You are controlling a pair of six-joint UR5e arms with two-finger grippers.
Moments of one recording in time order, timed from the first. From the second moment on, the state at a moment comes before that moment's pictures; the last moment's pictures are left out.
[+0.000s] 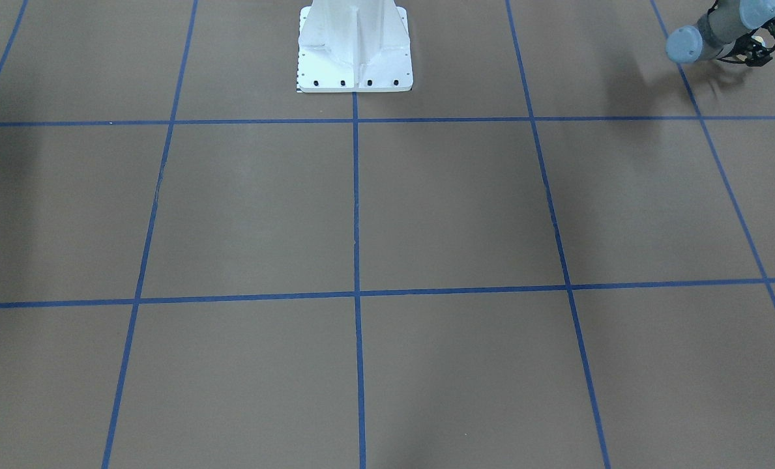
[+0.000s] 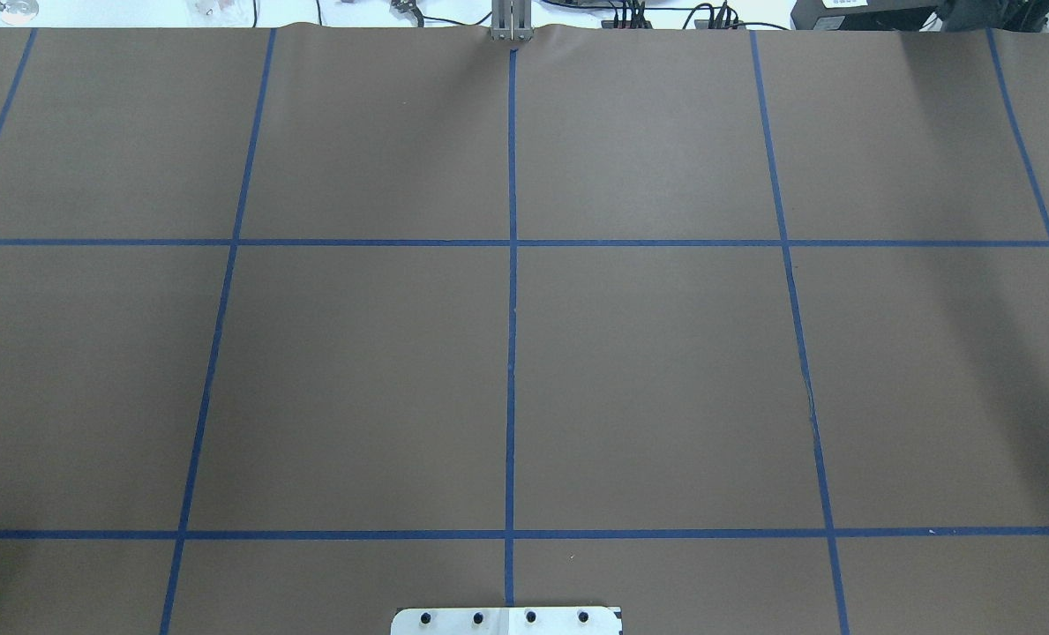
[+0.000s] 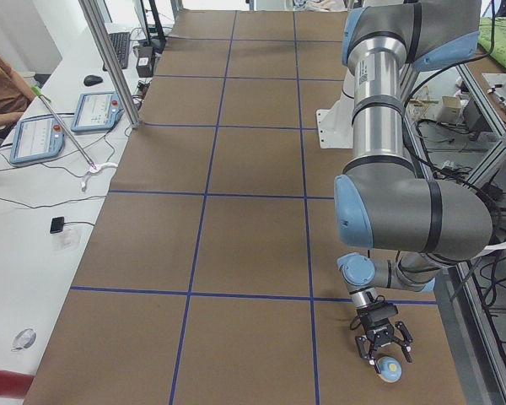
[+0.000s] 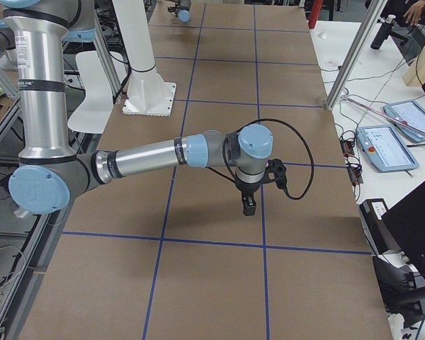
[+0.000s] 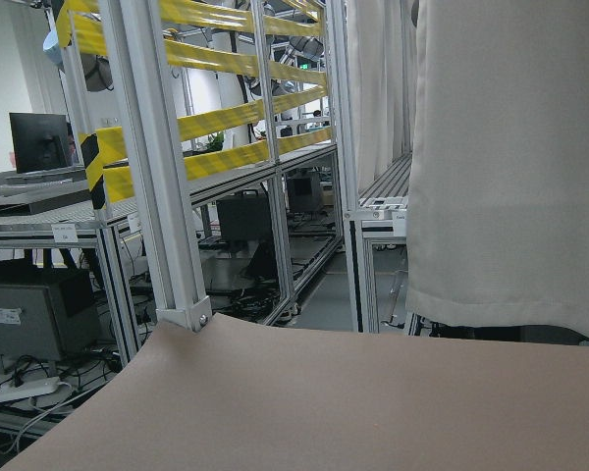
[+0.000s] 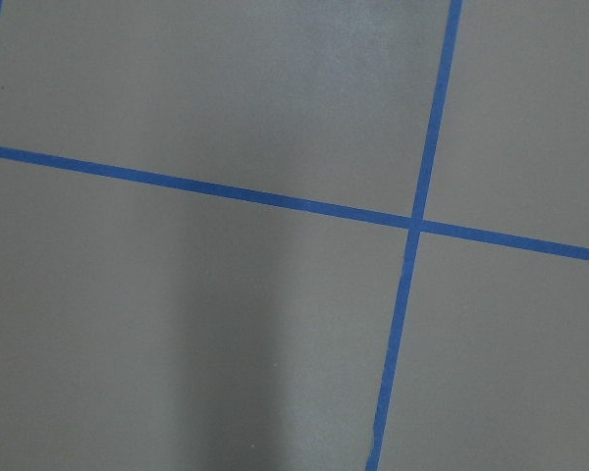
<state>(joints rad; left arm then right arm) 0.20 -0.98 -1.56 -1.73 -2.01 -3.32 1.54 -1.56 1.81 -1.76 2.38 -0.10</state>
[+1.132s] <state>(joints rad) 0.21 -1.00 -1.54 -1.72 -2.01 -3.30 1.54 -1.57 1.81 -1.76 2.37 -0.10</state>
